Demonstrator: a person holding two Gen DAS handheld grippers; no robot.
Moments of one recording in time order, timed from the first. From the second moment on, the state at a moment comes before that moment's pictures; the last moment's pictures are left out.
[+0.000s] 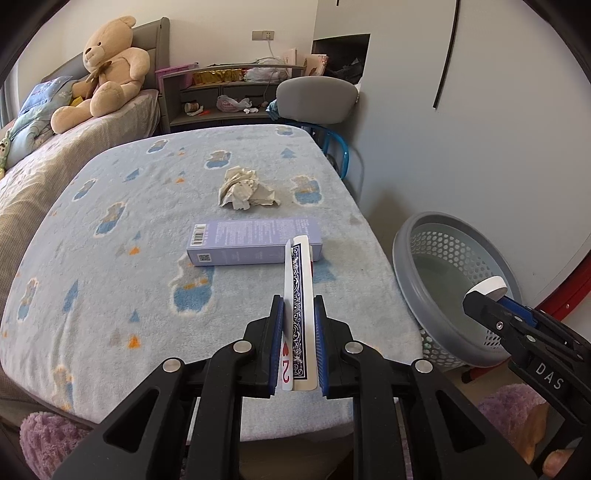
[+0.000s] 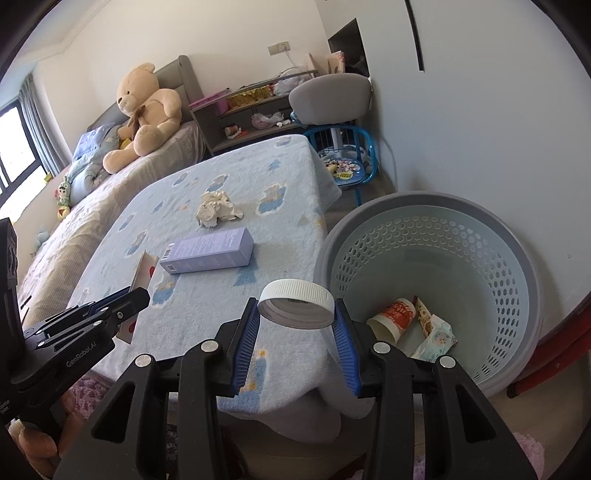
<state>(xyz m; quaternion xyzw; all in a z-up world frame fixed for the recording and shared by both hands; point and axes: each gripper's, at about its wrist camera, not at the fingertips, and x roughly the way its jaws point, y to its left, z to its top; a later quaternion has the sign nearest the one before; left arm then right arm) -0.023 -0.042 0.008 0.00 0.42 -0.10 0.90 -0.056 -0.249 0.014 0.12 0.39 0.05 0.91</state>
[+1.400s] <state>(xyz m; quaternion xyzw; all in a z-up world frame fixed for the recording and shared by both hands) 0.021 -0.219 -0.006 0.06 0.43 -0.23 0.87 -0.048 -0.387 -0.005 0.15 0.39 -0.06 0.91</state>
